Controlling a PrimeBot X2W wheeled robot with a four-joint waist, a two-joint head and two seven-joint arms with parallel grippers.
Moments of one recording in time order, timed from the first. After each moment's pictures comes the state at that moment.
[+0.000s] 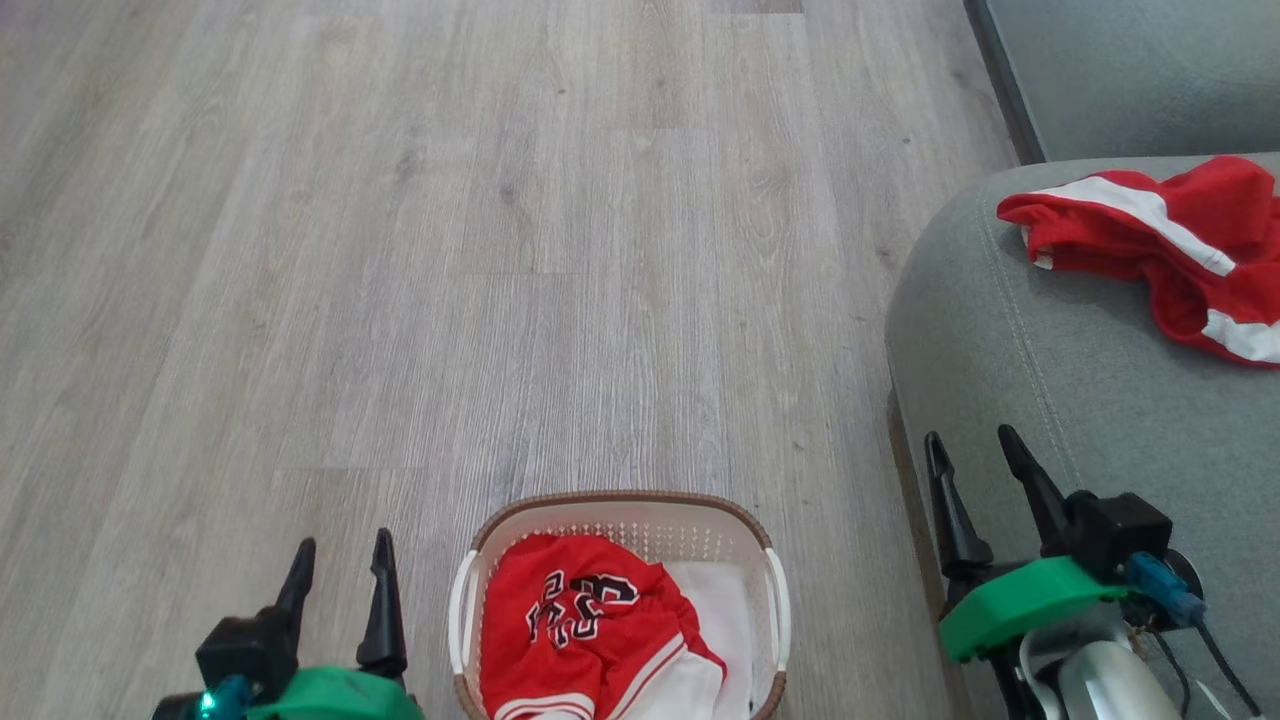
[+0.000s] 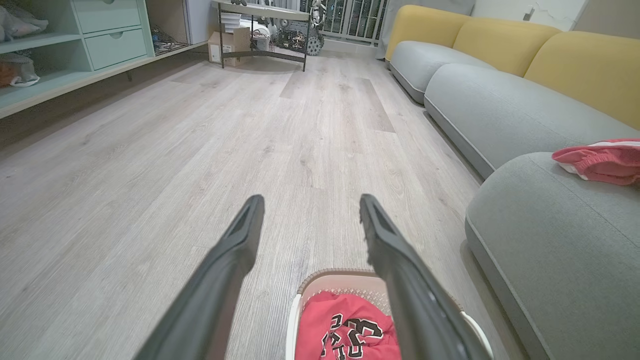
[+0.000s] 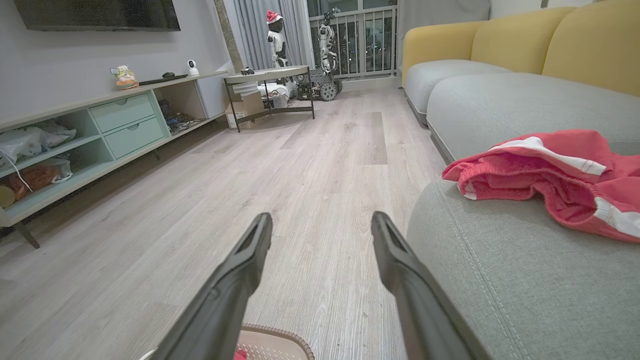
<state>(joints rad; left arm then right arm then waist) 0.11 0.11 -0.19 0.20 -0.29 0.11 -0.25 -0.05 -0.05 0.05 0.30 0.19 0.13 -0.25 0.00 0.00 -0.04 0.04</state>
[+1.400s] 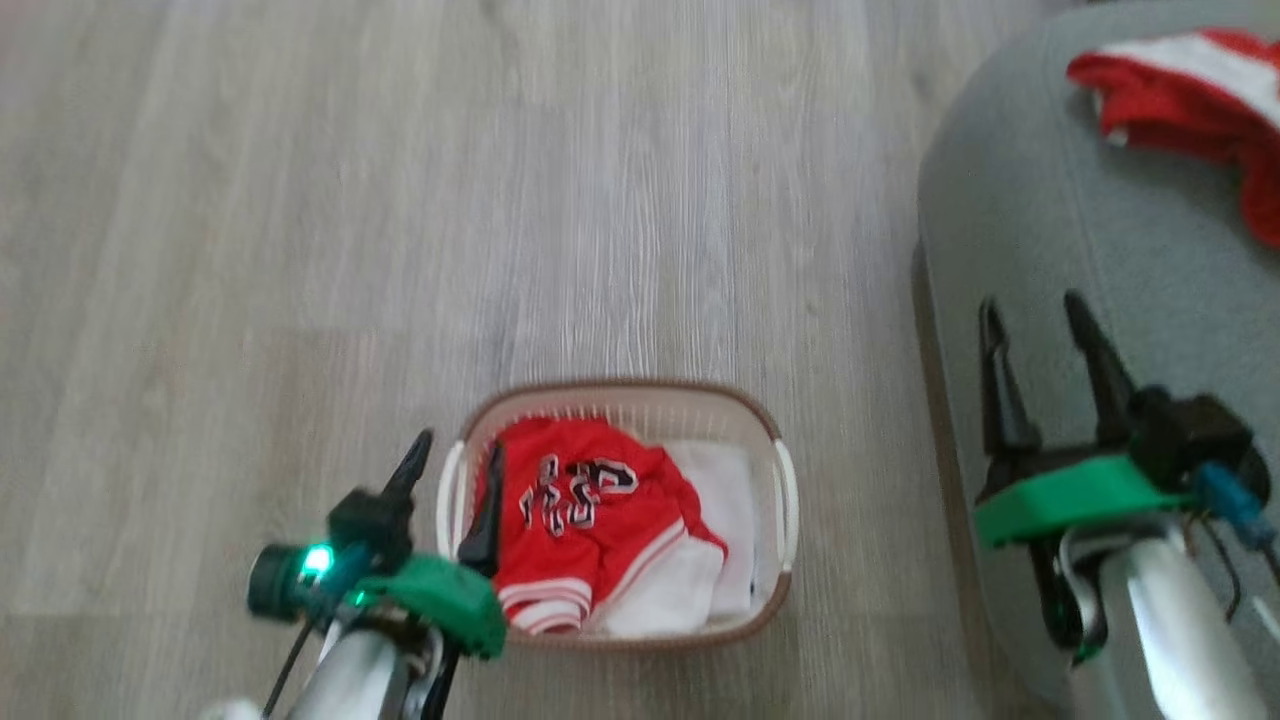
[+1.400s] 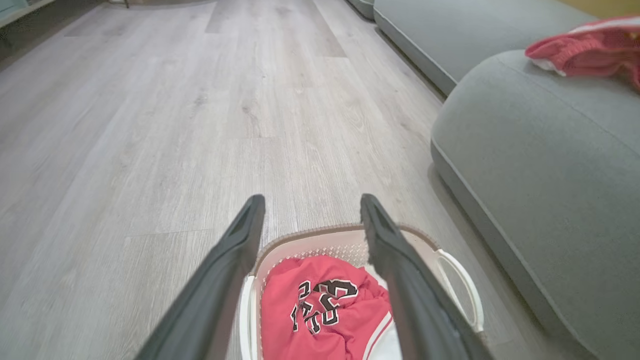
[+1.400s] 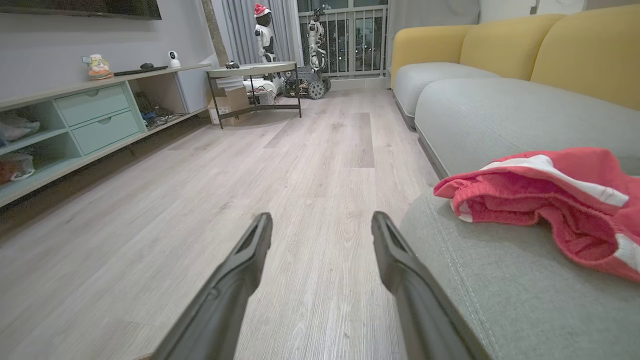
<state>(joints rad) -0.14 0.06 -0.29 0.42 -0.17 0.02 -0.25 -0.16 -0.05 -0.02 0.19 0.14 0.13 -0.25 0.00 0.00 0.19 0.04</state>
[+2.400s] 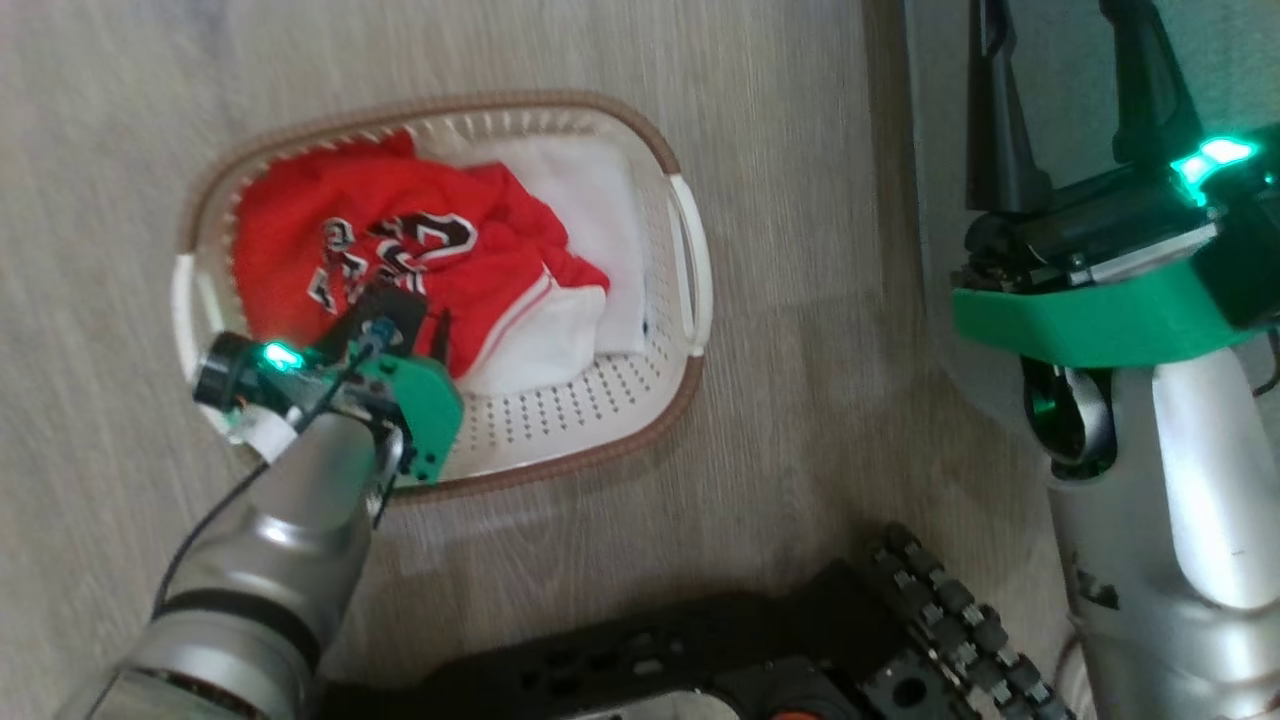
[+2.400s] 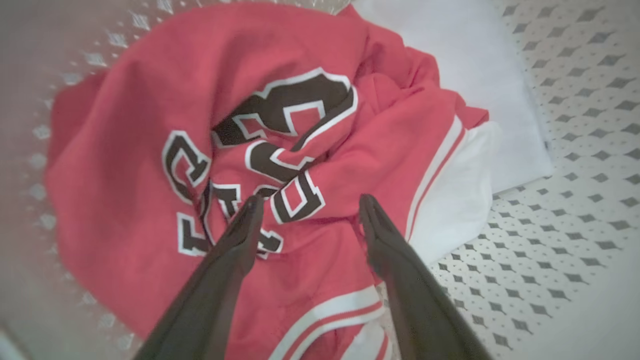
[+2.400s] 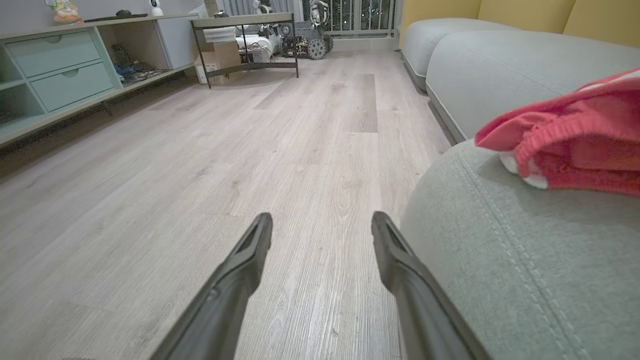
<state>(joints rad) -0.81 0.08 -0.61 1.23 -0.15 0.06 -0.23 -0.50 -0.05 0.11 -0.07 0.16 0.13 -0.26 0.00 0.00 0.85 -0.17</state>
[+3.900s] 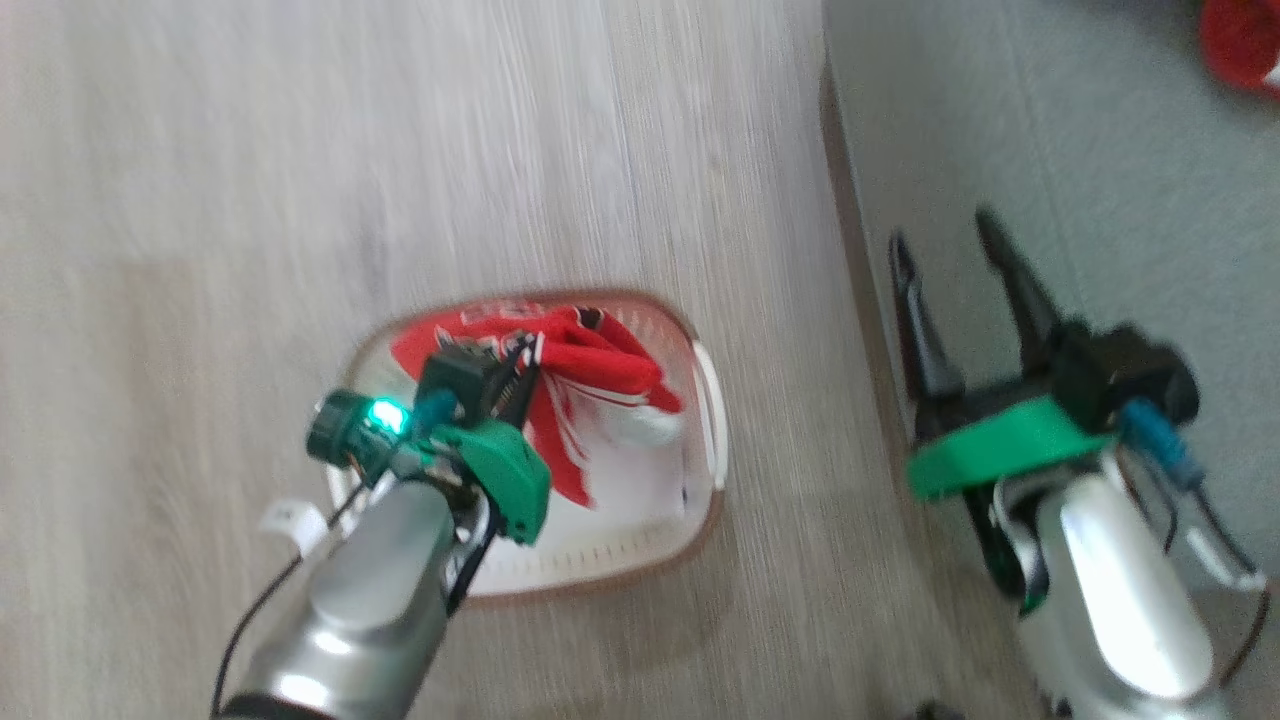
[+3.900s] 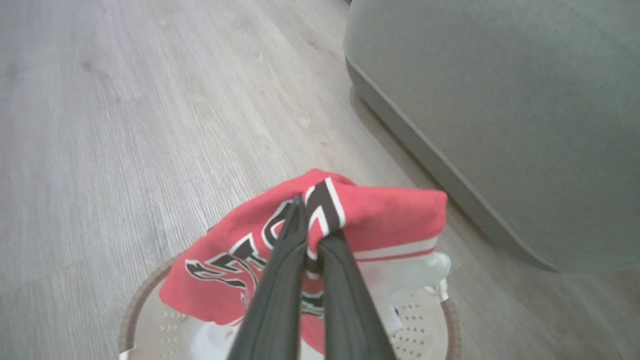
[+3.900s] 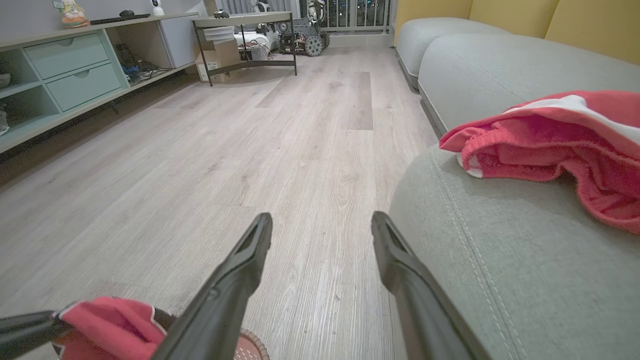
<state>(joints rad) -0.60 0.06 -0.59 0.87 -0.27 -0.03 -0.25 -0.32 -0.05 0.11 0.19 0.12 0.13 -0.26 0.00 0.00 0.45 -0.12</state>
